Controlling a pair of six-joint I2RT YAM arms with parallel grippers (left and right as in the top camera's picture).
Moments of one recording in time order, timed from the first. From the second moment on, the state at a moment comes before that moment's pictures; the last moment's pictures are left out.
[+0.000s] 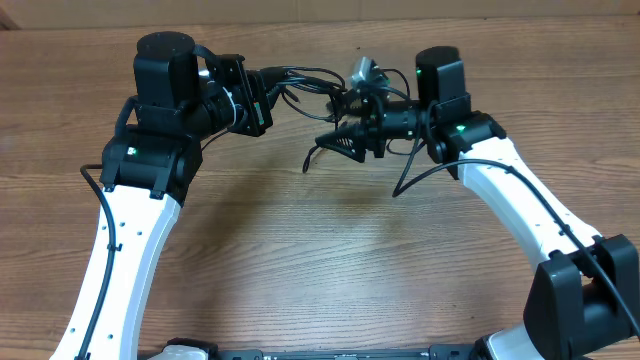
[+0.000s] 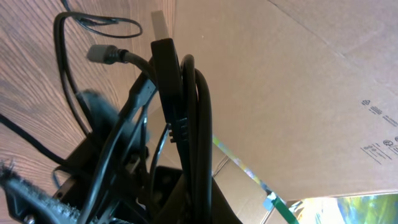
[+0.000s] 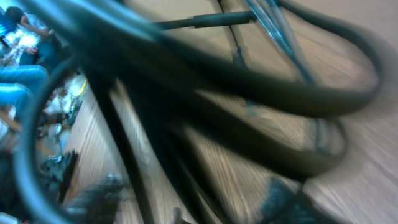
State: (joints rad) left arm -0.18 1.39 1.43 -0.50 0.52 -1.94; right arm 0.33 1.69 1.27 -0.17 -1.03 -0.24
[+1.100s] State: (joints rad) left arm -0.17 1.46 1.43 -0.89 0.32 -1.14; right arm 0.33 1.69 1.27 -0.38 -1.11 0.25
